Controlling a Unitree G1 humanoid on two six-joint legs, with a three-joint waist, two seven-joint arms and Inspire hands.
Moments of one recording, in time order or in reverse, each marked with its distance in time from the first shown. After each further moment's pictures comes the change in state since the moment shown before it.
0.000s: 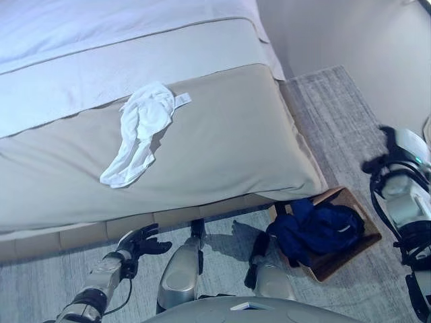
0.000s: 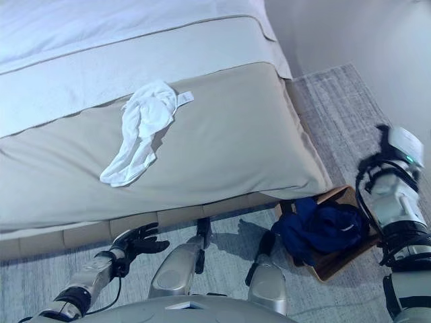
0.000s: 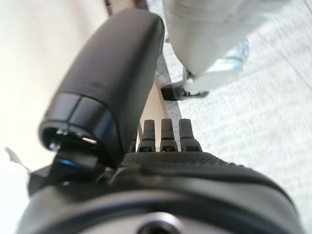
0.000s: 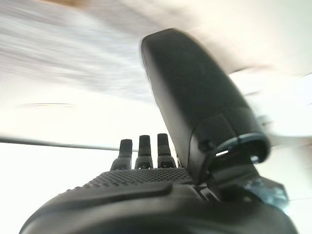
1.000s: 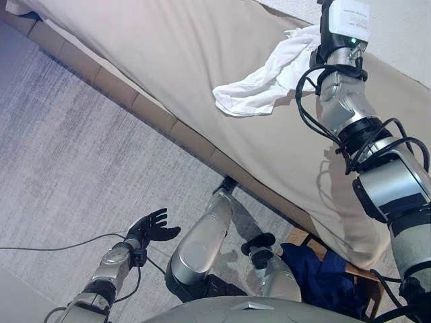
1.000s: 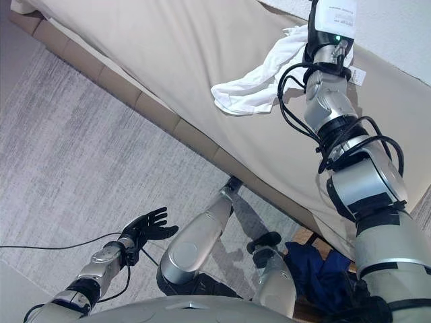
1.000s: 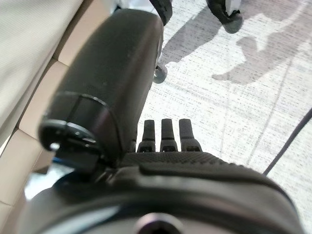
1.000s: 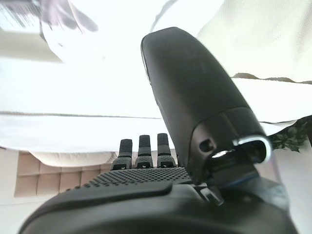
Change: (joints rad) left arm -0.043 0.007 -0.033 0.077 -0.075 -0.149 -0.027; right arm -0.782 0.186 0.400 0.298 -0.140 0.169 -0.190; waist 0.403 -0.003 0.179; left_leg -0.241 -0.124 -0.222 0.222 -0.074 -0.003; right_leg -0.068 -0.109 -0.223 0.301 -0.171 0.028
